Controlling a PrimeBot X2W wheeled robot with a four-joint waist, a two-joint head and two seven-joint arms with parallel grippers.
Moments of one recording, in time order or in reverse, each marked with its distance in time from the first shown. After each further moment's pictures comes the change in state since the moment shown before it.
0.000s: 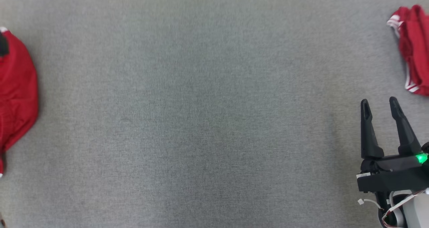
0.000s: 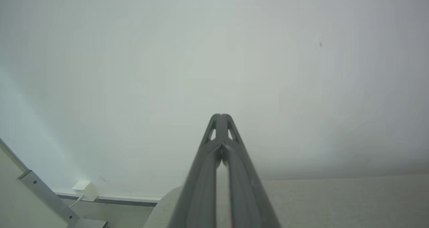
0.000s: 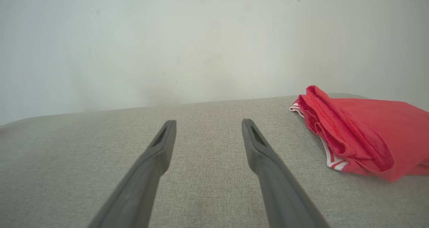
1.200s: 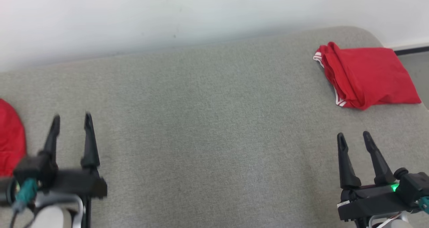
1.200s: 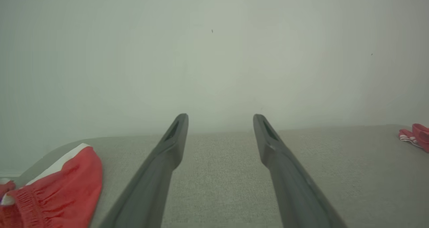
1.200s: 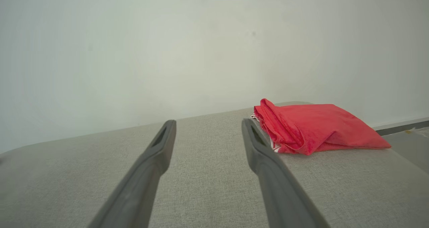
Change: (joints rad) left arm 0.719 -0.203 -0.048 -0.394 -0.104 0.034 -0.173; right arm 0.105 0.075 0.041 0.050 -0.002 0.000 0.000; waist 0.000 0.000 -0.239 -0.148
